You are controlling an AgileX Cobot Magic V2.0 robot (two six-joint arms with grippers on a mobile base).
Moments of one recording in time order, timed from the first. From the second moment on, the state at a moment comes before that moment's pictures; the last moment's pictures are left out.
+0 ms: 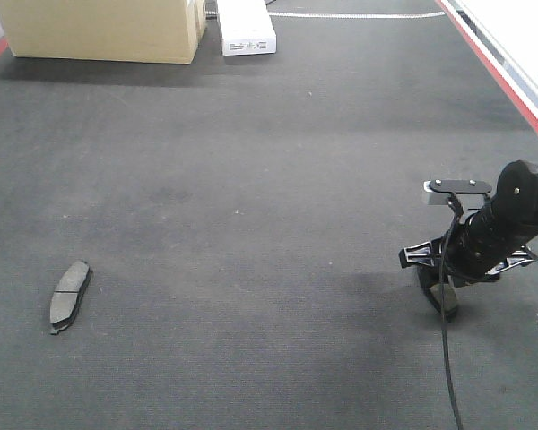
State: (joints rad) left arm -0.09 0.29 -0.31 -0.05 0.19 -0.01; right arm 0.04 1.84 -1.11 0.11 0.66 -0.11
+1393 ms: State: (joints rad) left arm -0.09 0.29 -0.31 -0.05 0.19 -0.01; right arm 0.04 0.19 -0.46 0.10 0.51 -0.16
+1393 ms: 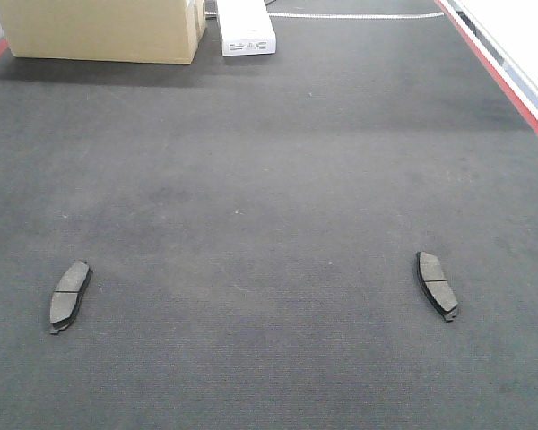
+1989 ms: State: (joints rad) left arm -0.09 0.29 -0.31 -0.05 0.19 -0.01; right arm 0.04 0.04 -0.34 0.09 0.44 -0.18
